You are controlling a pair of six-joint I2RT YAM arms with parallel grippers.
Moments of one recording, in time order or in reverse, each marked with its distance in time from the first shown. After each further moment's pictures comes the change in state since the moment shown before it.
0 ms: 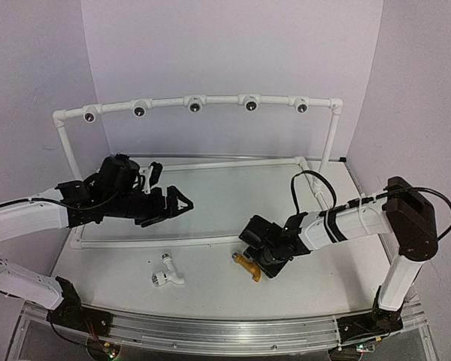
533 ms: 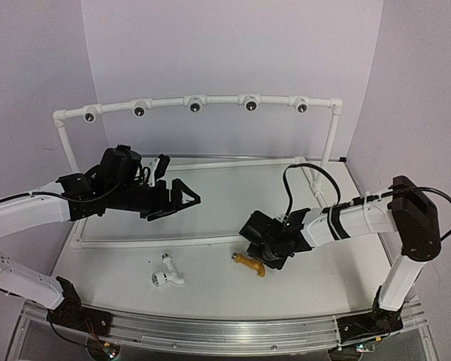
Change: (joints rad) left arm 0.000 0.025 0.074 -0.004 0.096 0.037; right arm 0.000 -0.021 0.025 -0.034 0.078 -0.230
